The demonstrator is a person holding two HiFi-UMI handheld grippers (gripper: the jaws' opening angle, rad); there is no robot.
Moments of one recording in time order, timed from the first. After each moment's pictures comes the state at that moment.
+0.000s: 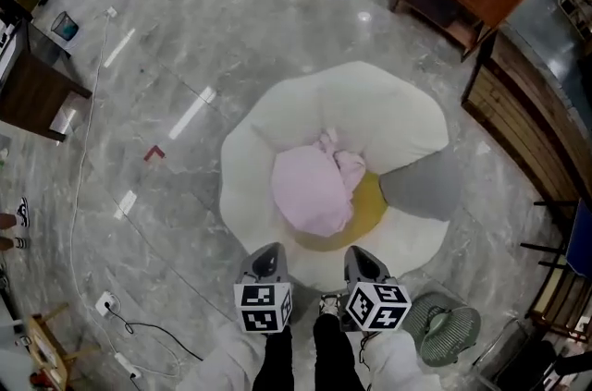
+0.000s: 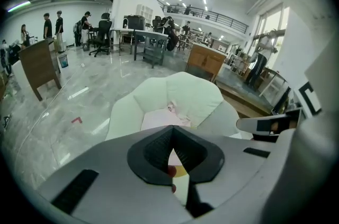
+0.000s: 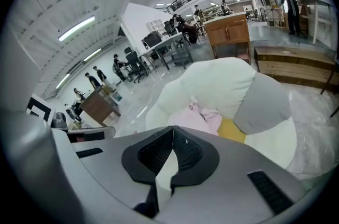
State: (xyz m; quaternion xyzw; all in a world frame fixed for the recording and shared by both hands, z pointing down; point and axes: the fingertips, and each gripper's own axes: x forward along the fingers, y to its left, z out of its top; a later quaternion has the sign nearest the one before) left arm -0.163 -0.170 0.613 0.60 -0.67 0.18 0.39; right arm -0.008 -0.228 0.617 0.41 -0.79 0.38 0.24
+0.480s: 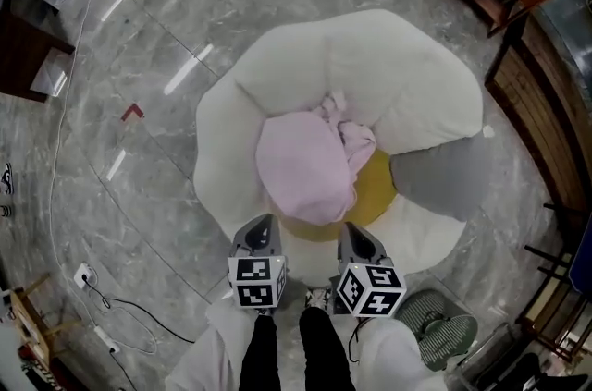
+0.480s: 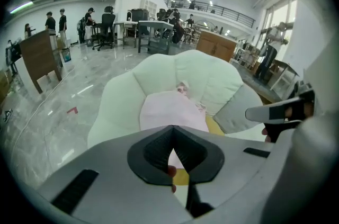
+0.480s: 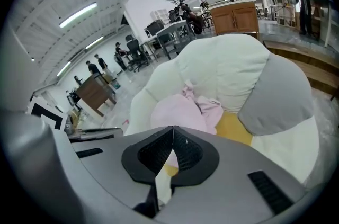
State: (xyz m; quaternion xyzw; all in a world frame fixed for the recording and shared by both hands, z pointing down) left arm -0.166 -0.201 0.766 0.58 -0.68 0.20 0.40; right arm -0.018 -0.264 0.744 0.39 -0.80 0.36 0.29
